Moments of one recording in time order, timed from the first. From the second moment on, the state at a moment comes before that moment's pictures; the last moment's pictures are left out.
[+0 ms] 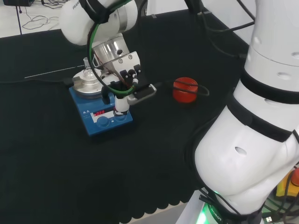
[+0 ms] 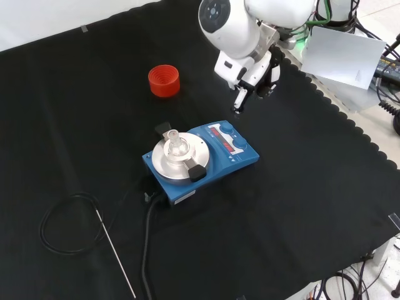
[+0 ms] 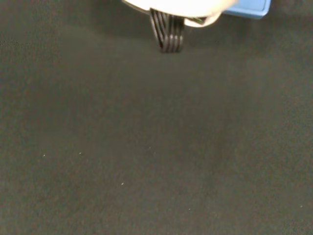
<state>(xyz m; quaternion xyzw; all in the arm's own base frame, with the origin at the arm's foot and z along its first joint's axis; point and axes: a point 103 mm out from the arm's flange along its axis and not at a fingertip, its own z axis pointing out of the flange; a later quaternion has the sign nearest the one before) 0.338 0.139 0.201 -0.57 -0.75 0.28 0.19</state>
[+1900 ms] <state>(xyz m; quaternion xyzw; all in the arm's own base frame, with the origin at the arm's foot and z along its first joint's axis) 0.341 0.151 0.161 -0.54 -0.74 0.32 0.24</state>
